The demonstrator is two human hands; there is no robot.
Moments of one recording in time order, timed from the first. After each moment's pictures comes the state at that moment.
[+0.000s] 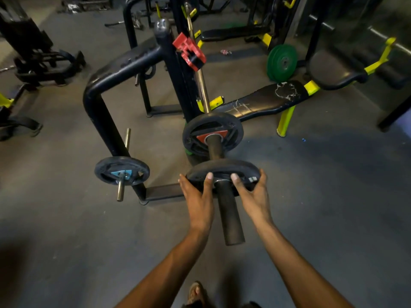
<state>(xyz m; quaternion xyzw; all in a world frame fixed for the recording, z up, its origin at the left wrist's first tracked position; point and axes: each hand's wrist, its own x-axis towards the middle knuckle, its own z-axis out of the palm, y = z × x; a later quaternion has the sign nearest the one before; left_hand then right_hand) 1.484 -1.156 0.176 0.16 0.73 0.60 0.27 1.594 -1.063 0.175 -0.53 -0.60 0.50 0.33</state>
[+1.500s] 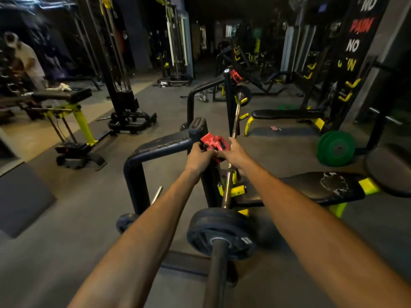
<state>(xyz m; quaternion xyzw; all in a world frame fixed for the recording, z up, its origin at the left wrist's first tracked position) 1.283 -0.931 0.379 0.21 0.76 0.59 0.19 1.340 -0.800 0.371 -0.28 -0.75 0.57 0.17</state>
